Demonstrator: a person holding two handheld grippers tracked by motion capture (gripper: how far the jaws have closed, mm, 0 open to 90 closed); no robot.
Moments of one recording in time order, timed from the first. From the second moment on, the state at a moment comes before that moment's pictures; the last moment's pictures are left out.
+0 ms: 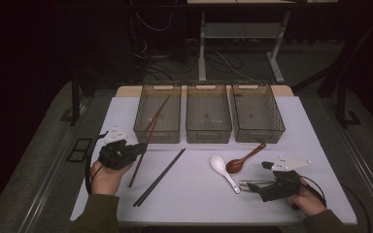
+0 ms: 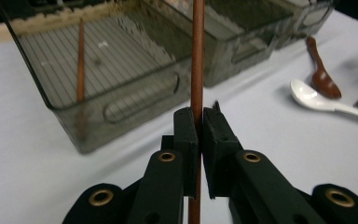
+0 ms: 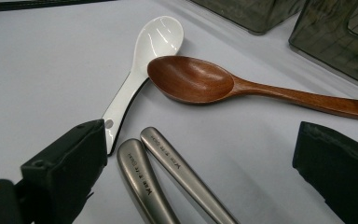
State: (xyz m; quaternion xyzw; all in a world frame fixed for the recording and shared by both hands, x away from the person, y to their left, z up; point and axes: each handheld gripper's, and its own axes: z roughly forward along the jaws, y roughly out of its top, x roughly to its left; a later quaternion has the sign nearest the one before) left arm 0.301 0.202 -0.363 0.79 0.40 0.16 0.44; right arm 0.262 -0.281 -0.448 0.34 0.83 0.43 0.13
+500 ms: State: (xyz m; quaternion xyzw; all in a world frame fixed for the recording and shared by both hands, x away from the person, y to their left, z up) left arm 0.347 0.196 -0.337 0.78 0.39 0.16 0.47; right arm 0.262 -0.281 -0.447 0.34 0.83 0.43 0.12
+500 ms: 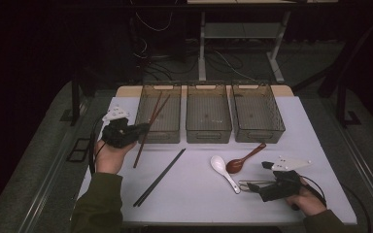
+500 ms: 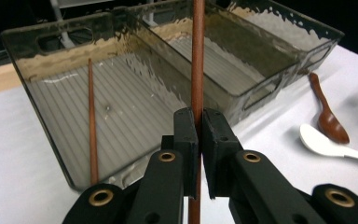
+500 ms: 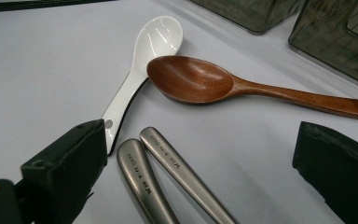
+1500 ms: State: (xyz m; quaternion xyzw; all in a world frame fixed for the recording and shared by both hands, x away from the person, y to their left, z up) left arm 0.449 0.175 -0.293 0.77 0.40 0.22 0.45; right arm 0.263 -0.281 -0.448 0.34 0.83 0.43 0.13
